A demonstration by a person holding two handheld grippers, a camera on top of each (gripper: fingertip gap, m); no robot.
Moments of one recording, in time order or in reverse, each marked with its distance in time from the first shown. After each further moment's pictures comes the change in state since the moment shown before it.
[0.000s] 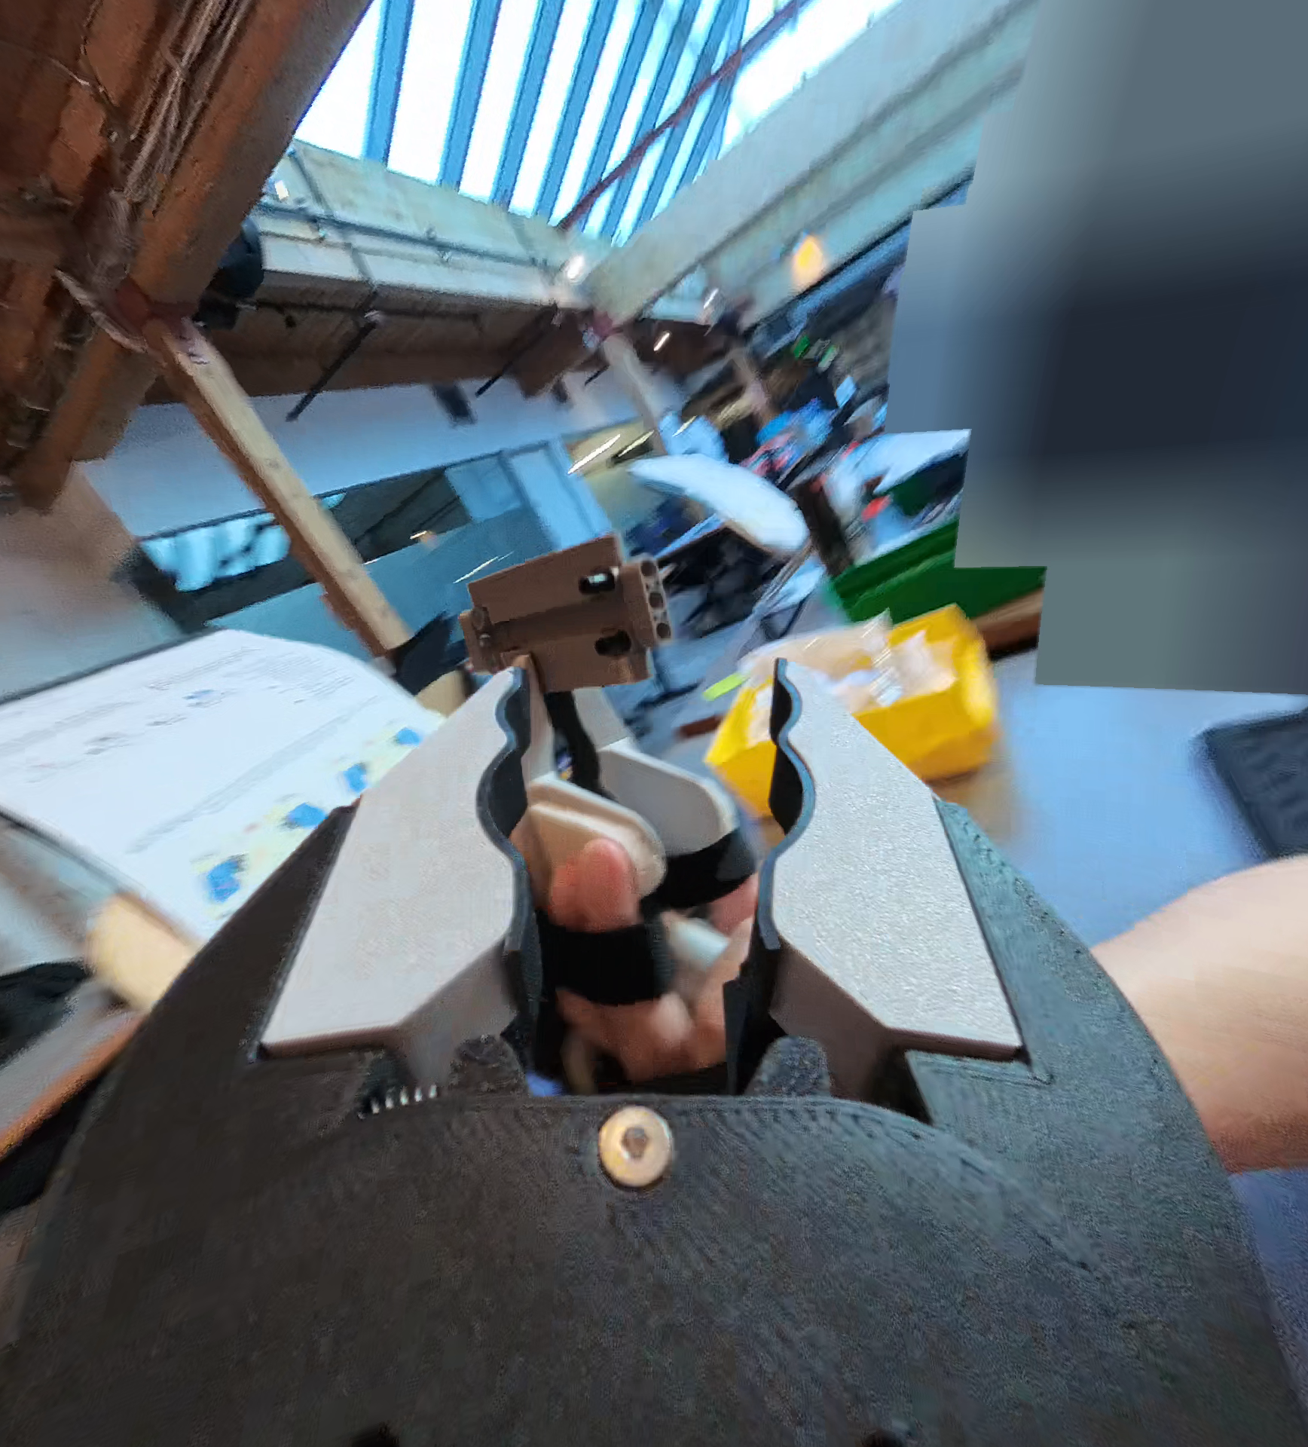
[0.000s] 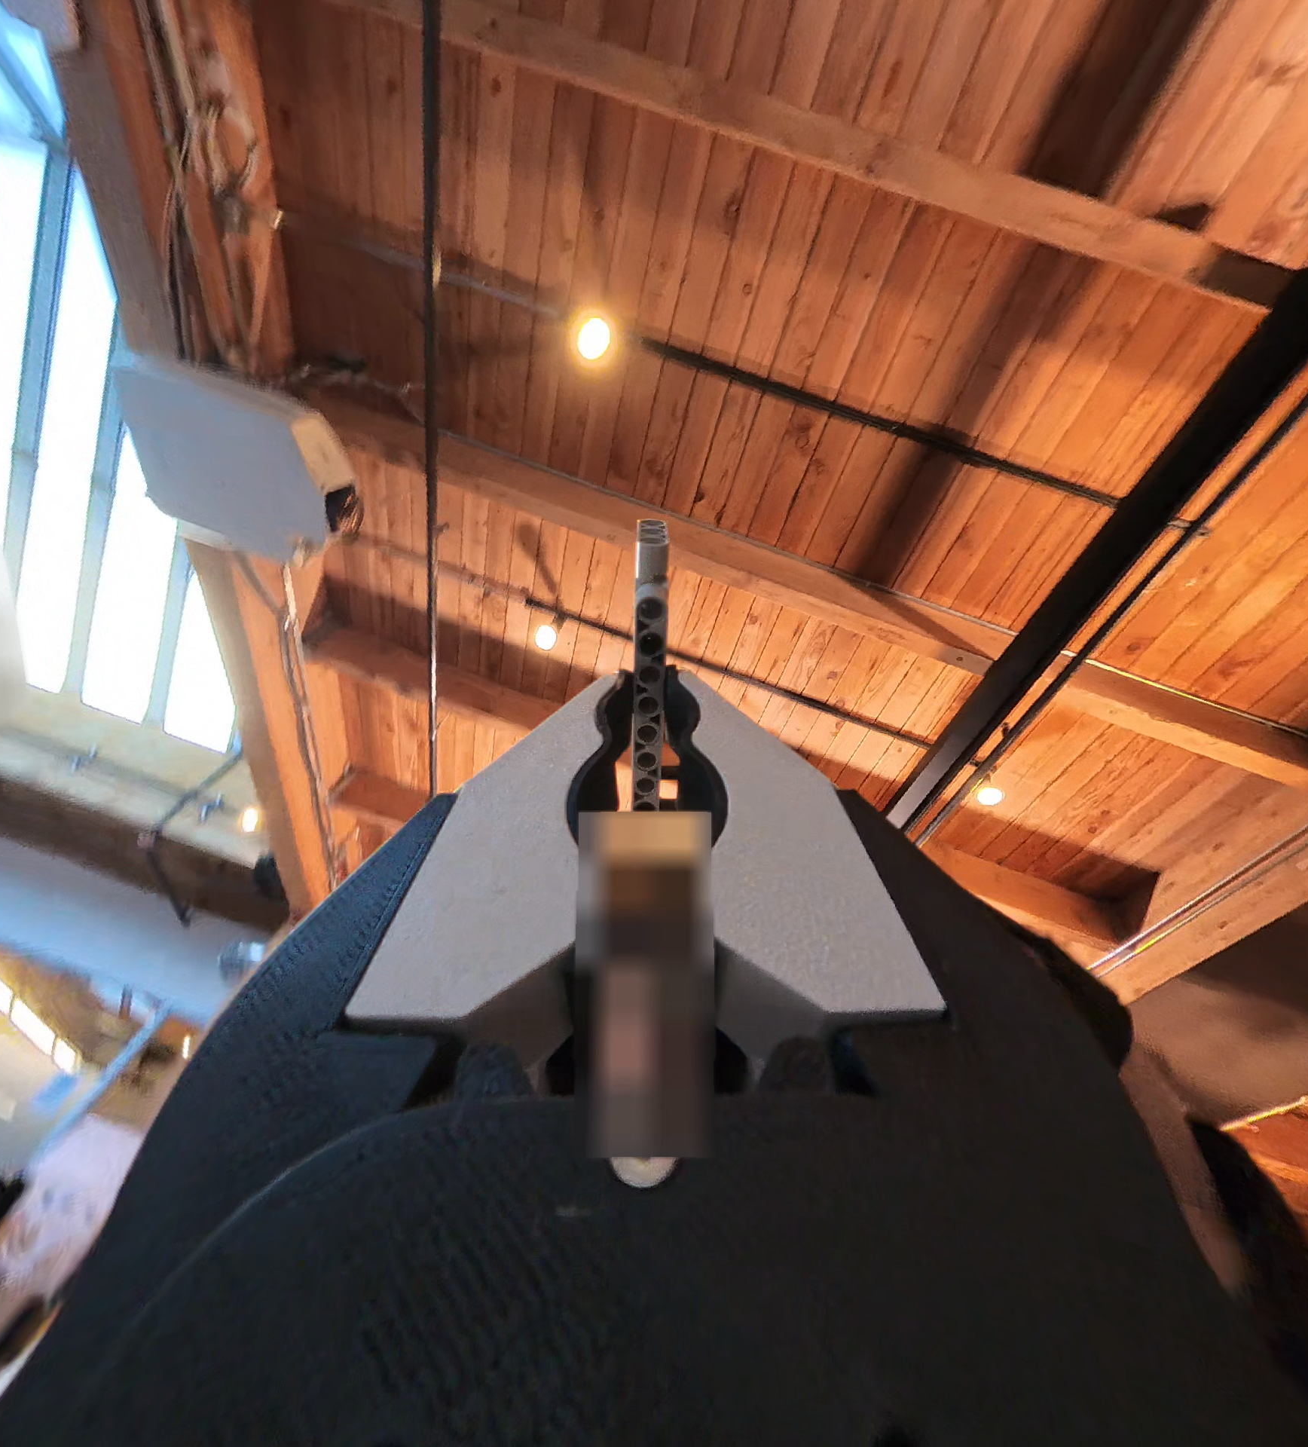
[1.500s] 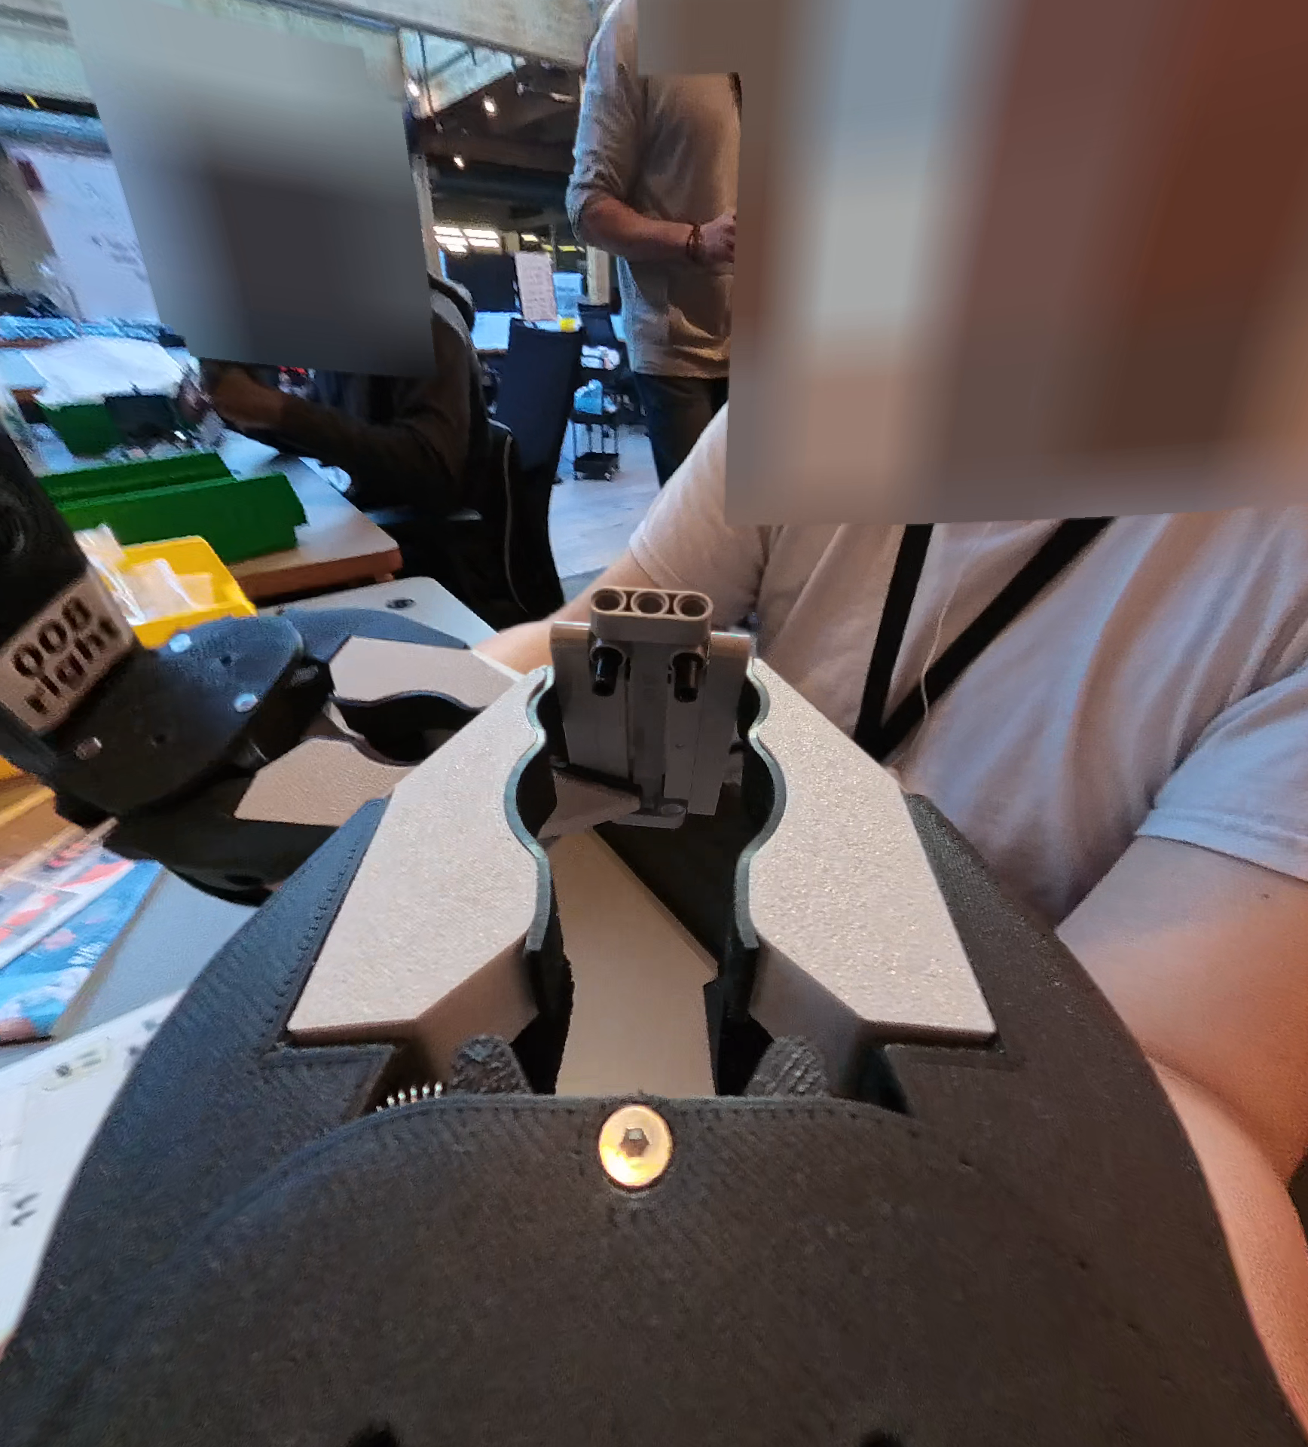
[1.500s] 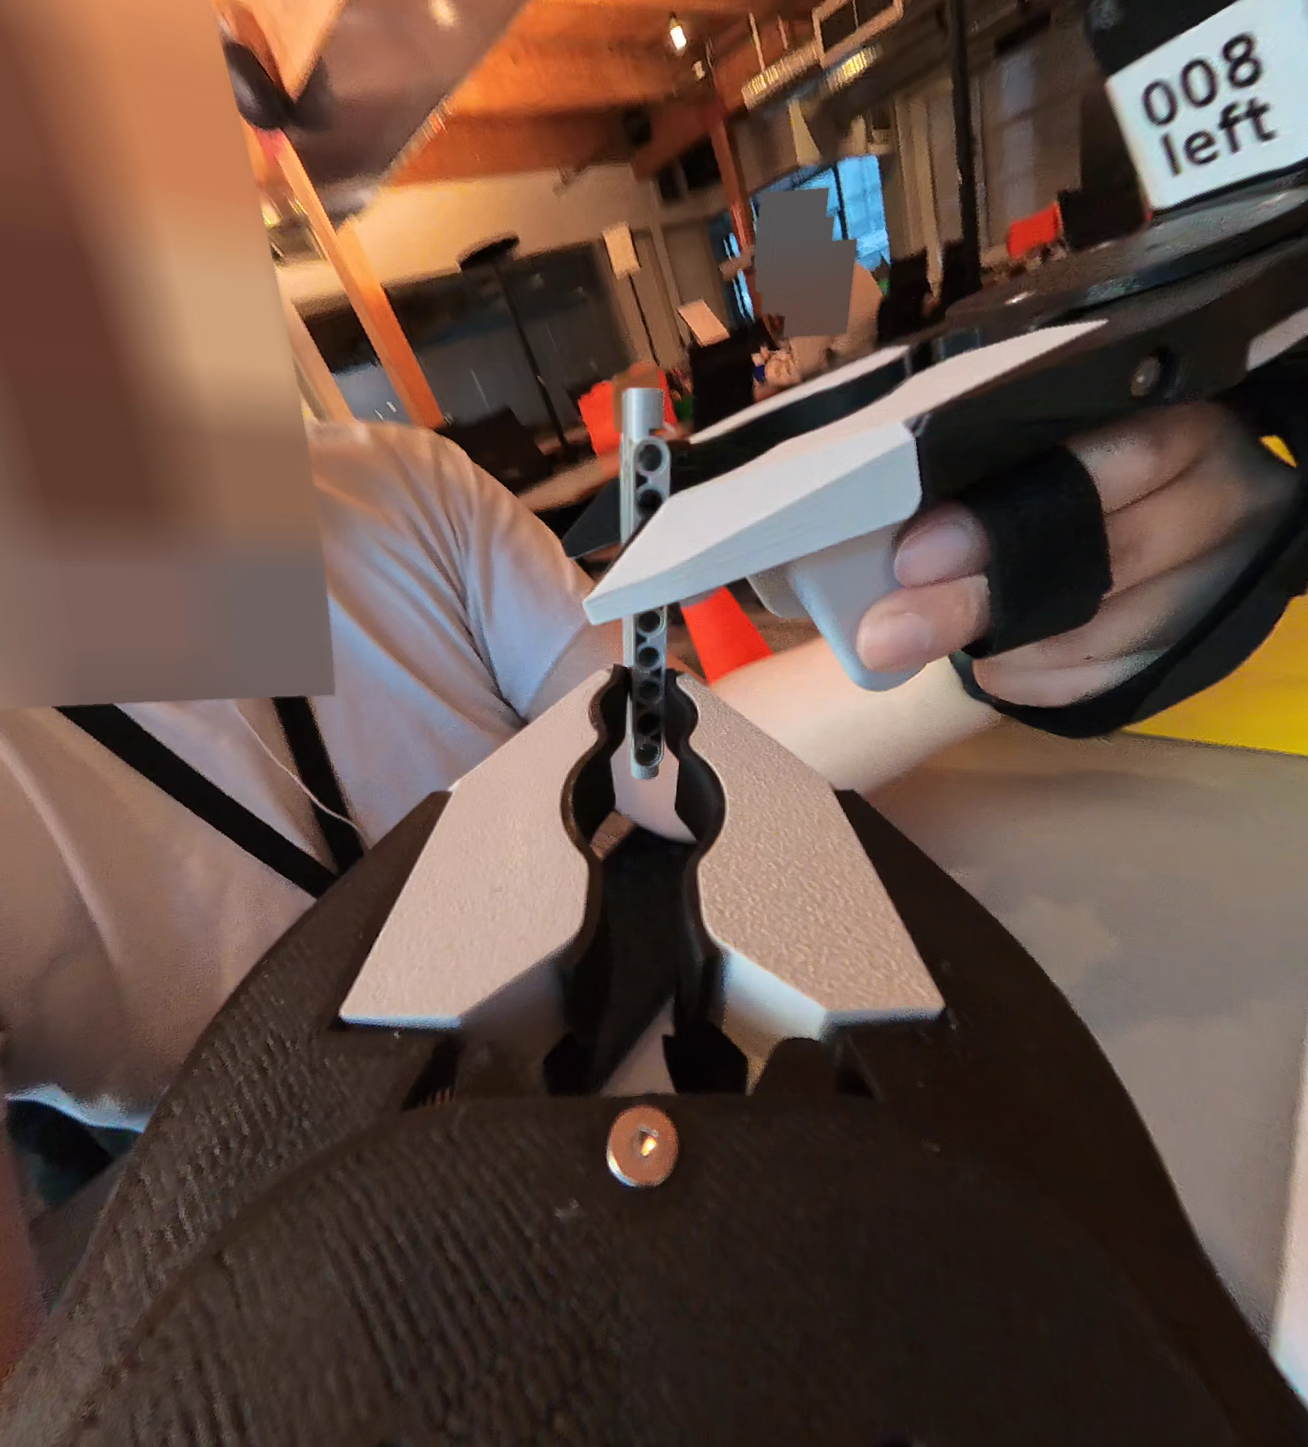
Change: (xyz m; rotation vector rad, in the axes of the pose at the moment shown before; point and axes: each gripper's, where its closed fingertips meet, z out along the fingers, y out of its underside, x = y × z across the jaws) left arm 0.088 0.055 -0.077 0.032 1.013 -0.585; right arm 0.002 0.138 -0.142 -1.307 0.904 -0.026
